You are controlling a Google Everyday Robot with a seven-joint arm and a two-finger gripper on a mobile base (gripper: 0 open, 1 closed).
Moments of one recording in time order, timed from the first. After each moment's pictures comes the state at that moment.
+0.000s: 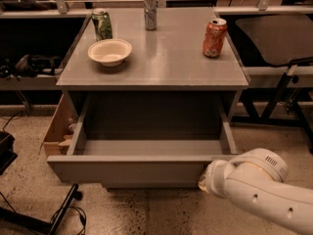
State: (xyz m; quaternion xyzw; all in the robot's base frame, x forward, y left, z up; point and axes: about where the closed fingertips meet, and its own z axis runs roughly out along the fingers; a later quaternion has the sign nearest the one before) arm 0.445 -0.161 0.611 -0.57 0.78 -0.08 0.24
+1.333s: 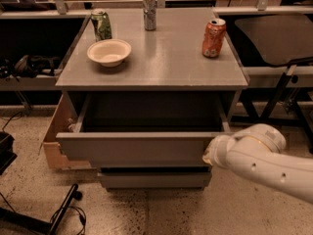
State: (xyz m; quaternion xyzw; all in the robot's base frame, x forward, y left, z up) arm 0.527 -0.183 0.628 -0.57 0.76 -0.12 0.27
